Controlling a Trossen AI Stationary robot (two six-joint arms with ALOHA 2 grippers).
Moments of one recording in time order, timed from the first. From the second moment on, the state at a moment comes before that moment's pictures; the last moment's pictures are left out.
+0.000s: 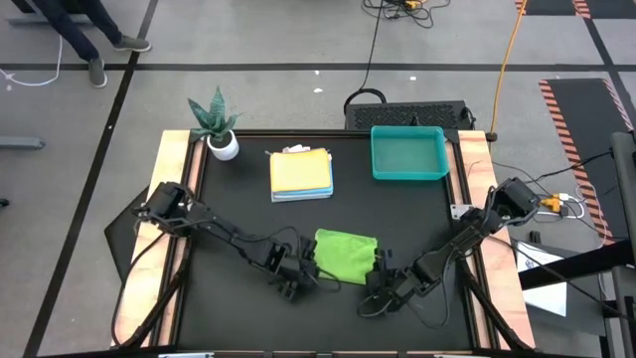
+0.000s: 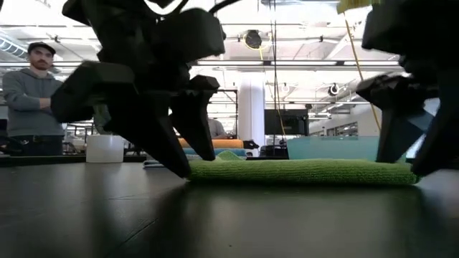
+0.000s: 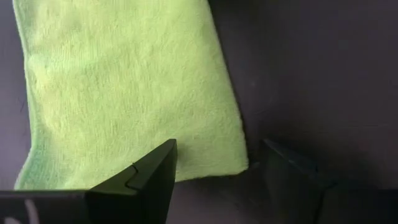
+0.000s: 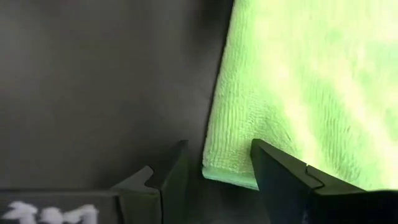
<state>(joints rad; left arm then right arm) -0.38 1.91 1.15 -0.28 -0.18 0.15 0.65 1.68 0.84 -0.27 0.34 0.50</state>
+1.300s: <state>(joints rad) -0.38 1.80 1.07 -0.17 -0.05 -0.10 0.58 1.48 0.74 -0.17 0.15 0.67</state>
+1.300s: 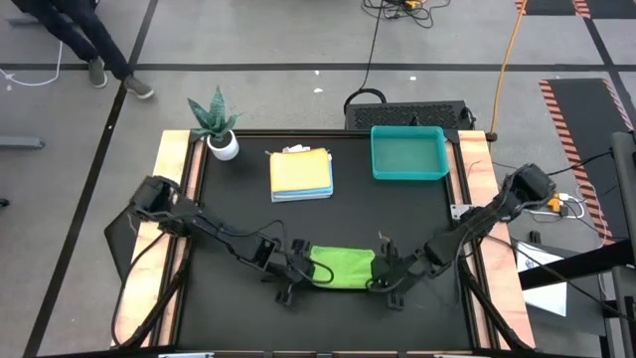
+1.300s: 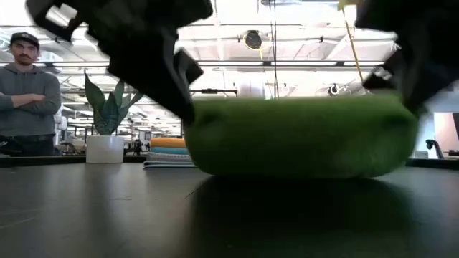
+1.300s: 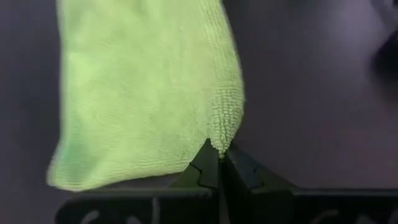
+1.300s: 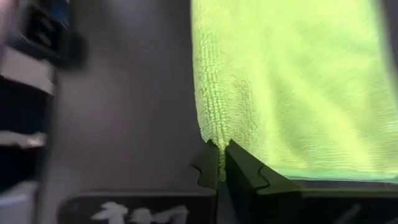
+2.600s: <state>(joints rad) 0.58 1.34 1.07 -0.49 -0.24 0.39 -0.50 1.79 1.39 -0.16 -0.04 -0.42</state>
